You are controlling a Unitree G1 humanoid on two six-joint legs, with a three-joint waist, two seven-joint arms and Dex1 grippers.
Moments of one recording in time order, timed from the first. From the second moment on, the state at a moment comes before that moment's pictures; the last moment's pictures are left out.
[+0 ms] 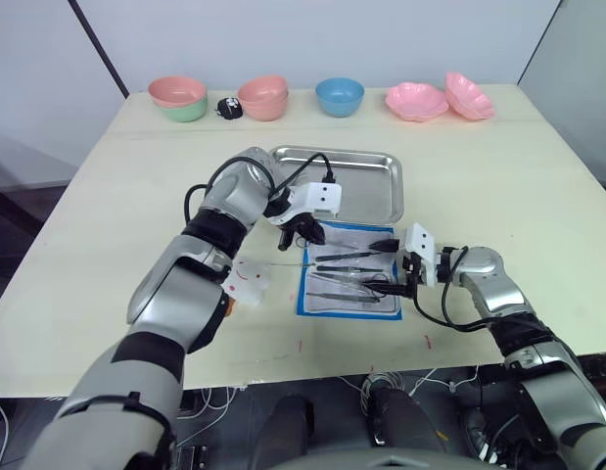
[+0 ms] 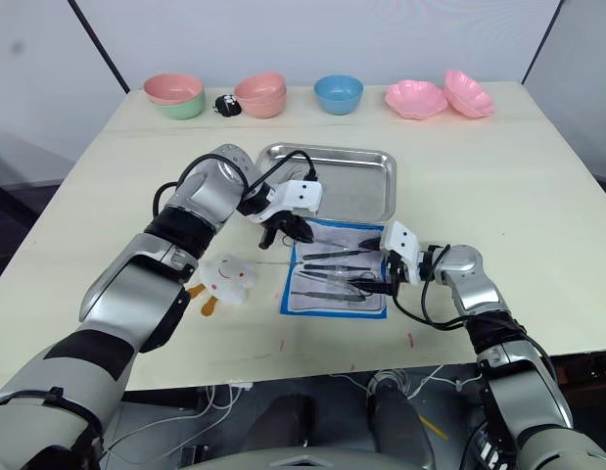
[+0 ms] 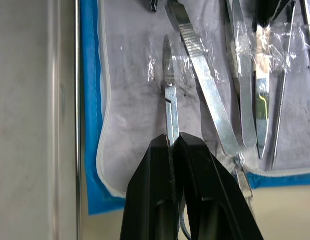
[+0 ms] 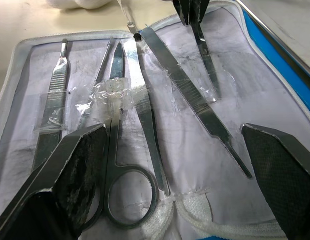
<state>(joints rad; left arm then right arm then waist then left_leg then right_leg) -1.14 0.45 -0.47 0.77 0.30 0.16 -1.50 -0.54 -0.37 0.21 0.53 0.12 -0.04 1.16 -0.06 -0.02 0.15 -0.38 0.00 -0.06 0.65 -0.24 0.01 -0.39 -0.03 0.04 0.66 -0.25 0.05</state>
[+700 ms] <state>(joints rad) -1.10 0.65 -0.40 0.64 0.22 0.23 -1.54 -0.54 -0.37 0.21 0.53 0.12 -0.04 1.16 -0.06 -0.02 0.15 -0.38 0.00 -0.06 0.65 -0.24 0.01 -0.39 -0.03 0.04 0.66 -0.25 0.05</state>
